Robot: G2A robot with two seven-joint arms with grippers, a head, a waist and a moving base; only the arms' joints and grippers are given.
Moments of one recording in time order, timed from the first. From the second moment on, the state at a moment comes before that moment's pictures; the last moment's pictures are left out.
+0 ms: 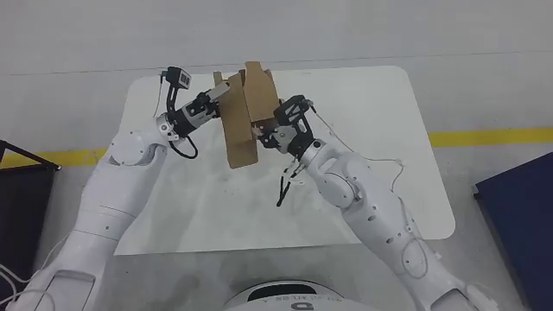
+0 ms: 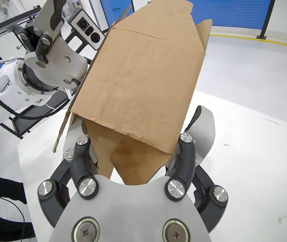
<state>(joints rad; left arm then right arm) 1.09 -1.07 -1.17 -1.31 -0.56 -0.47 -0.84 -1.28 -1.33 0.98 -1.67 -1.03 -0.18 0.23</state>
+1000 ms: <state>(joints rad) 1.11 -1.08 -1.17 -1.32 -0.55 -0.47 -0.86 -1.30 -1.34 0.92 -1.68 -1.52 0.04 -0.04</state>
